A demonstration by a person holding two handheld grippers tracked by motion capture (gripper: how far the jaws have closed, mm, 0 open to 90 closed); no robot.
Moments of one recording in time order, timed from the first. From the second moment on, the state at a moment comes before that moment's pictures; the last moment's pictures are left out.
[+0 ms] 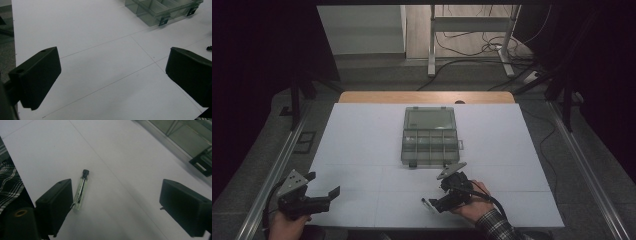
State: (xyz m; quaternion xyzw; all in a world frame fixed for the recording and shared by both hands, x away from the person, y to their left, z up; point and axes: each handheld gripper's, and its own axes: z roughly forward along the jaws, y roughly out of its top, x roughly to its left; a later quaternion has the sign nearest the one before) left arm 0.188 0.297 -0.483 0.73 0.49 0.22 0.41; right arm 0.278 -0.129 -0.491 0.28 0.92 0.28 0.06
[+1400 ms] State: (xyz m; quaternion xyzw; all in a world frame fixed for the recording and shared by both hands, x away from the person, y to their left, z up) left arm 0.189 0.297 -0.483 0.74 0.49 0.21 0.41; right arm 0.274 -0.107 -0.499 0.23 0.94 0.25 0.03
